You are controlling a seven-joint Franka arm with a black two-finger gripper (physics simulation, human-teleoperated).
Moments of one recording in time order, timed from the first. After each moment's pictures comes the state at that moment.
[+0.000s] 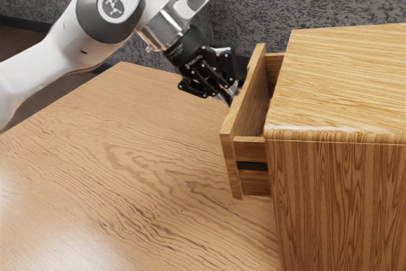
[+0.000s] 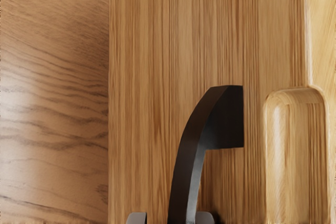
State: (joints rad) arm -0.09 0.14 0.13 -1.39 -0.52 1.76 -0.32
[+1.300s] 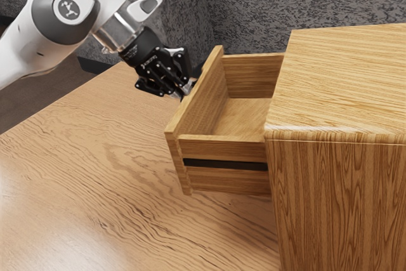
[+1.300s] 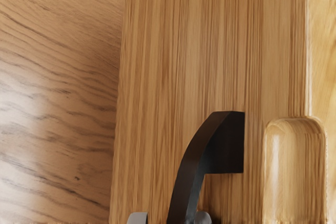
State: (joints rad) arm 0.03 0.03 0.13 -1.52 -0.48 1.76 -0.26
